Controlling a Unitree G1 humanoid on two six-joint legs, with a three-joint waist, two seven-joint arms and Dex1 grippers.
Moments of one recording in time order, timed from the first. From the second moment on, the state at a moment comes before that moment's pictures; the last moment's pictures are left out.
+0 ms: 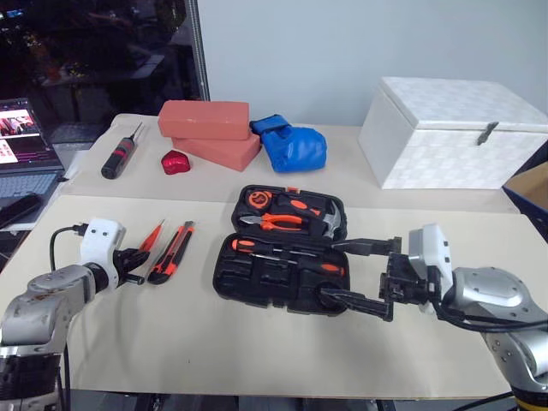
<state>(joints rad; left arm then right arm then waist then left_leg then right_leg) -0.17 0.78 0.31 -0.11 -0.48 0.77 -0.59 -0.06 -0.75 -0.14 -0.64 0.65 0.45 0.95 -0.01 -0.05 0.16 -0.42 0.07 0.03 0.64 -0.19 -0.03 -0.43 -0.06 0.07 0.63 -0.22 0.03</state>
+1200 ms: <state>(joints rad) -0.76 0.70 -0.40 0.33 -0.03 -0.02 -1.39 0.36 -0.81 -0.50 -0.95 0.69 0.45 0.84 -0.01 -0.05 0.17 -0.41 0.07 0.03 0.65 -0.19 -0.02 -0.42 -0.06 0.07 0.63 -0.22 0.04</state>
